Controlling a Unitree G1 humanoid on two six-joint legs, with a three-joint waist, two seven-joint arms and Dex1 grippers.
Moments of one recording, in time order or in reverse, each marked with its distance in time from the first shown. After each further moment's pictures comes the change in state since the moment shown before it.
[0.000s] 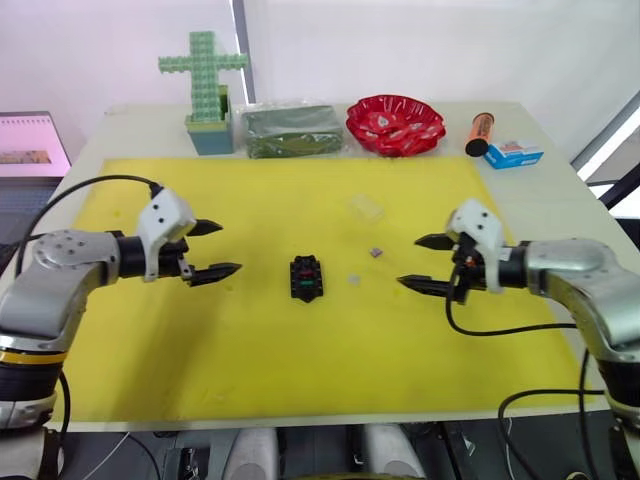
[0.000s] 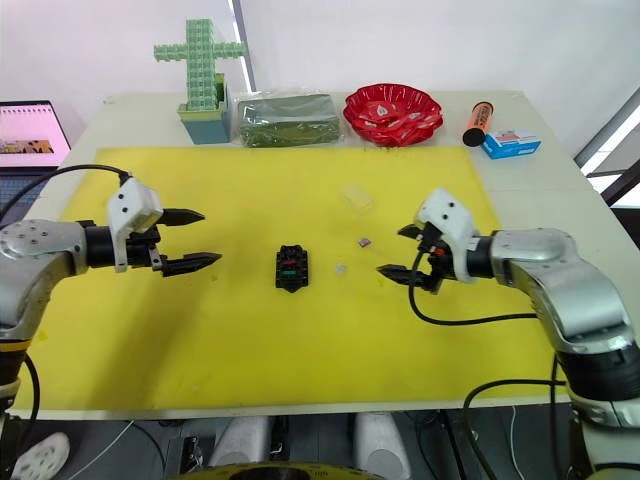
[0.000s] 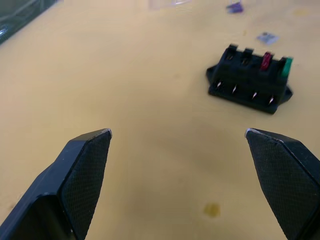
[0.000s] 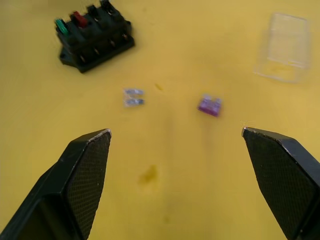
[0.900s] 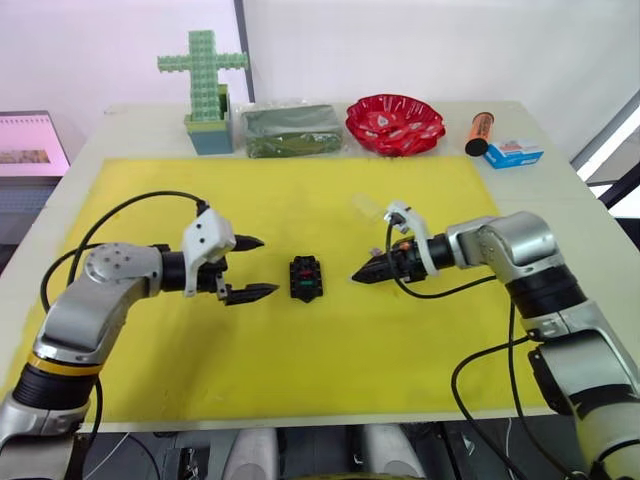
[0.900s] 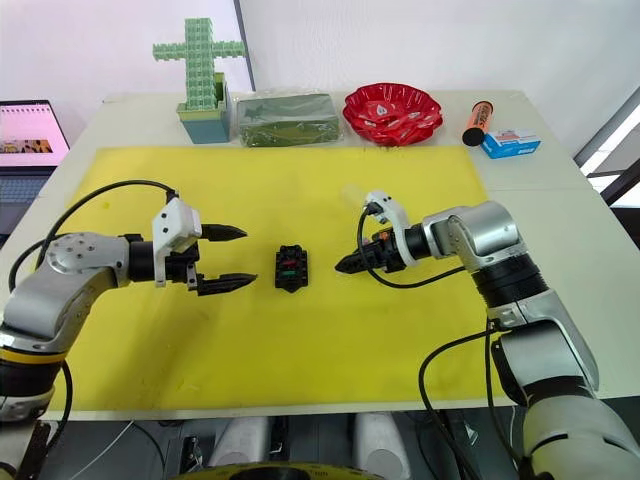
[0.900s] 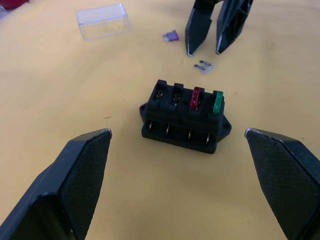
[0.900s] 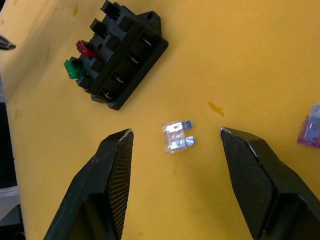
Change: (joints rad) left arm 0.040 -0.073 -0.066 -0.123 -0.010 -0.009 0.027; right arm -0.375 0.201 0.279 0.579 0.029 0.200 0.134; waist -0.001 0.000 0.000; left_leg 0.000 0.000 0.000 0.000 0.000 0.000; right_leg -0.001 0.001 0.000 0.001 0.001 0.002
